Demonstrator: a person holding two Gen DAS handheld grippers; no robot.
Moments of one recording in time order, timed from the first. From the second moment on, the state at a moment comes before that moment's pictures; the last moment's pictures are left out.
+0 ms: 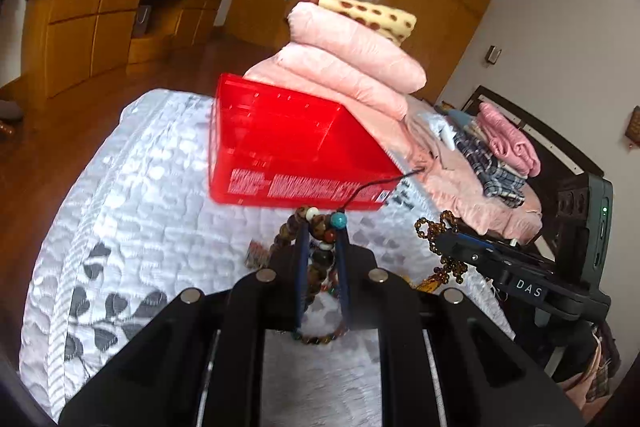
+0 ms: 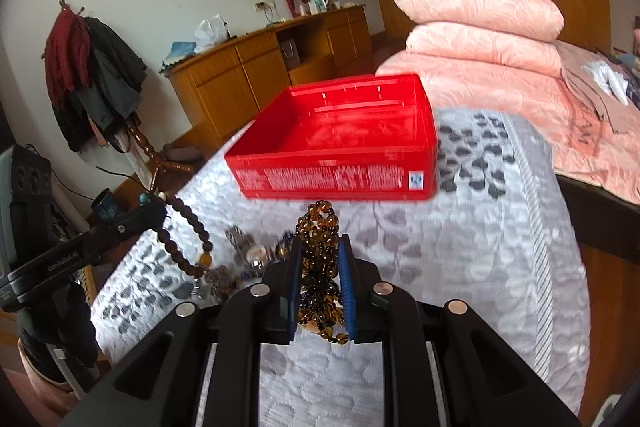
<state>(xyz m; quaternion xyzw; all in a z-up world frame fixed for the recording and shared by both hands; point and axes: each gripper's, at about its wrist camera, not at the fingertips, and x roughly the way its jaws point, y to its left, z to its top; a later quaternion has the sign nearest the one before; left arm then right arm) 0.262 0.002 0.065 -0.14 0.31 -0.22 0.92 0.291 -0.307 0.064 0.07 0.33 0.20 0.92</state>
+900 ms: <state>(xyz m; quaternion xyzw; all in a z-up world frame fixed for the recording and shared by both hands) 0.325 -0.006 0.122 -0.16 0.24 -0.27 0.92 0.360 -0.310 0.098 0.08 0.30 0.23 0.92</state>
